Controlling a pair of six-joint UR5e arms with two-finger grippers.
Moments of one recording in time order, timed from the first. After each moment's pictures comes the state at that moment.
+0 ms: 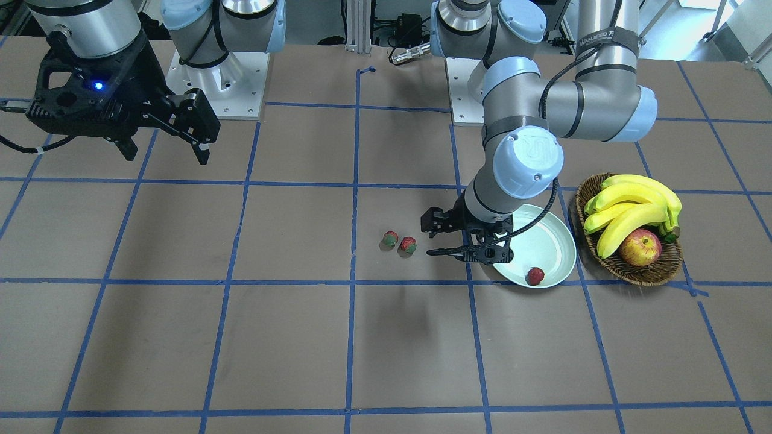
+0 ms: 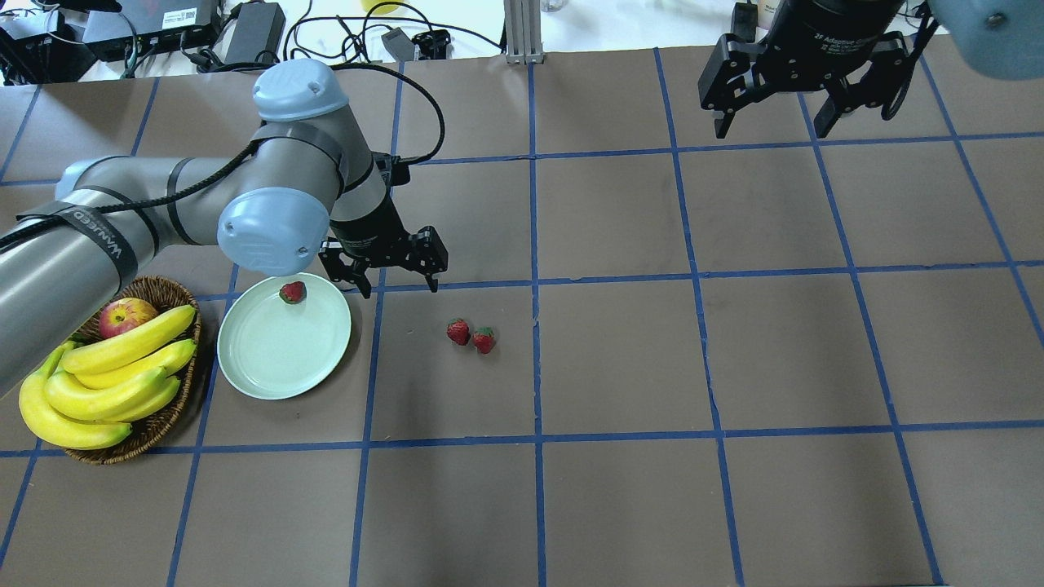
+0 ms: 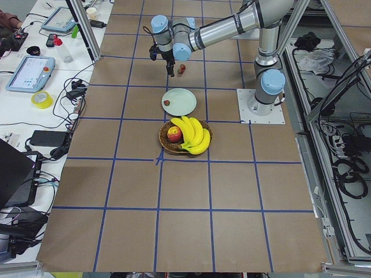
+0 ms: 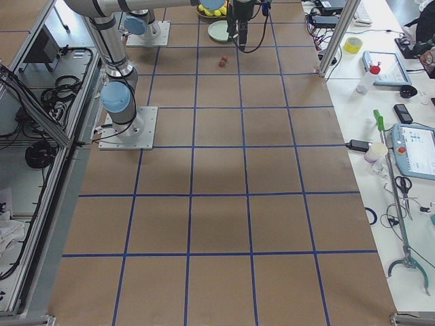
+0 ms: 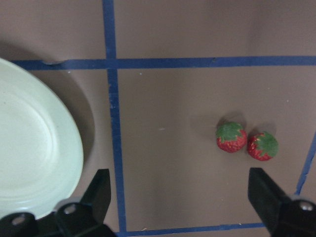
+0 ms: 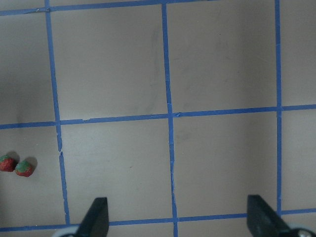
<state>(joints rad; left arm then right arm) -1.68 -1.86 -1.79 -1.25 1.48 -0.14 1.59 -1.52 1.44 -1.55 -1.58 0.07</state>
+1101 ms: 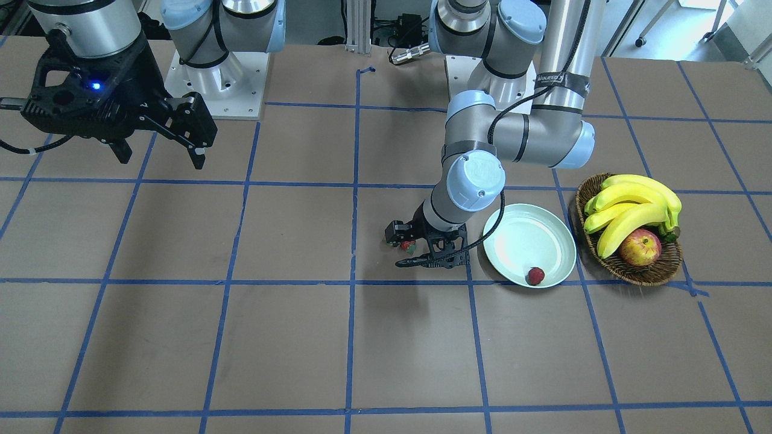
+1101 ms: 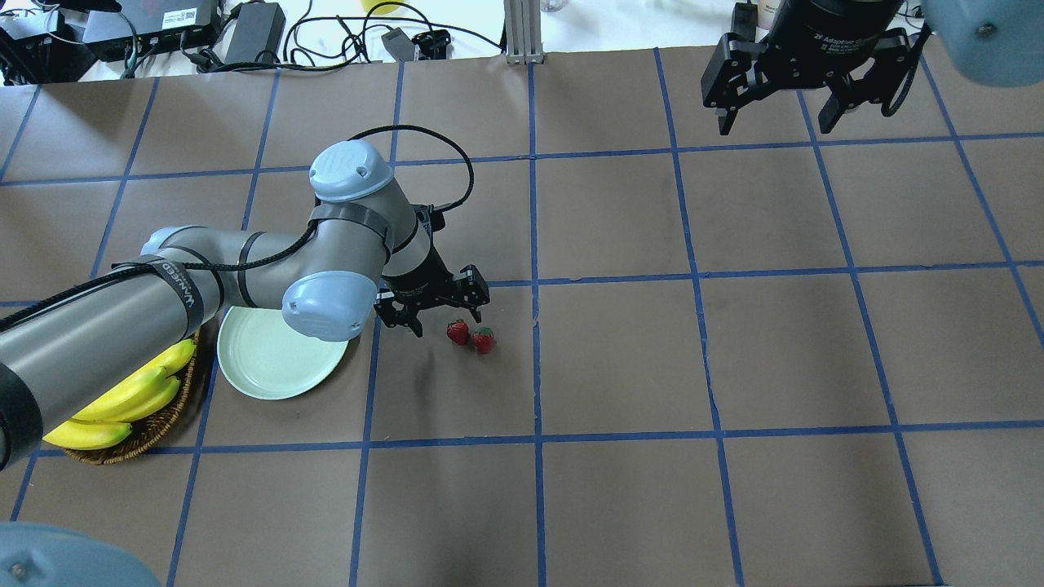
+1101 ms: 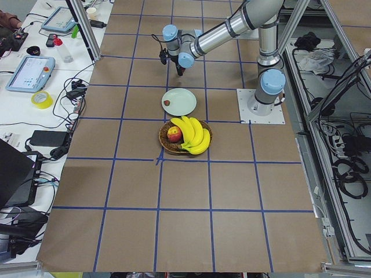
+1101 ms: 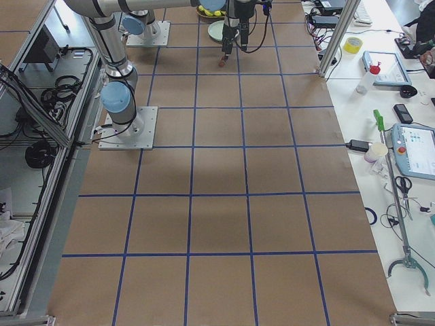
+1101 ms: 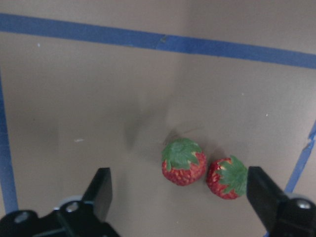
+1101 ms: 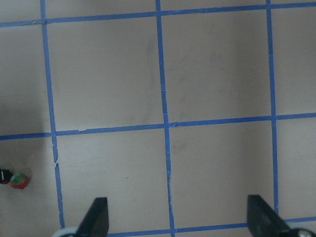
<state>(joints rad) -1.71 -1.94 -1.94 -0.98 1.38 -0.28 1.59 -1.52 1.45 -1.60 -1.59 0.08</state>
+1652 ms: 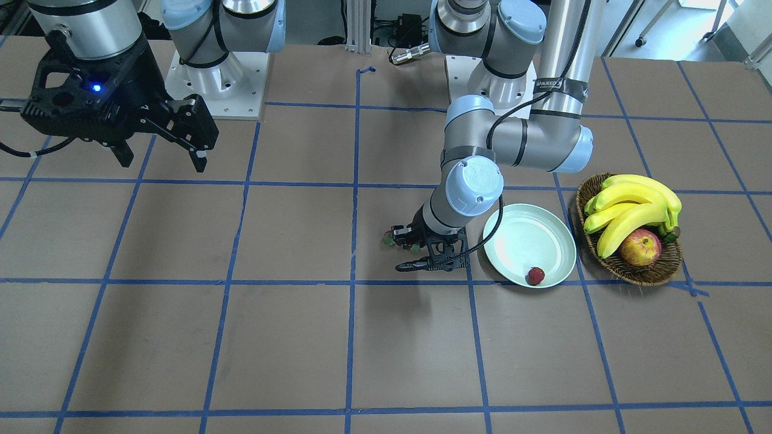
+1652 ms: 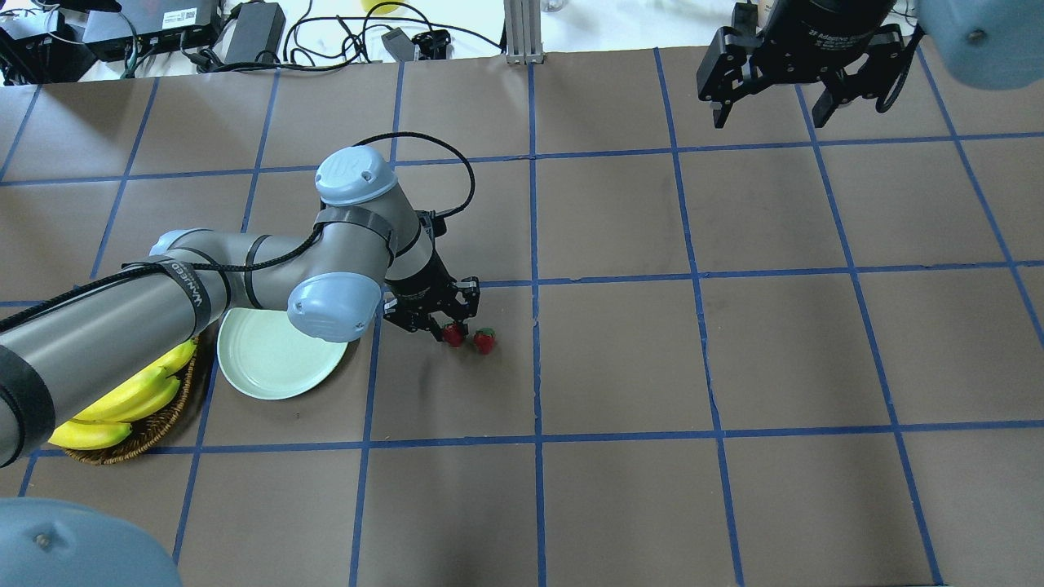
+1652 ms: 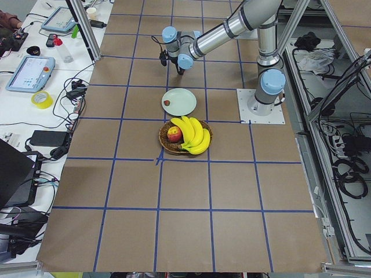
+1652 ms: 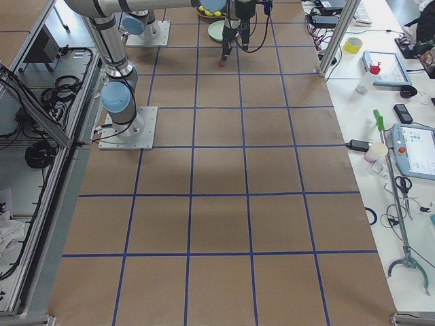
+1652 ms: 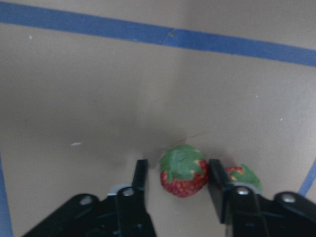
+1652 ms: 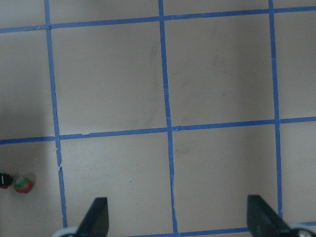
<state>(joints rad) -1.71 -1.95 -1.94 -0.98 1.38 -0.29 1.59 -1.52 1.45 -1.61 -1.59 0.08</state>
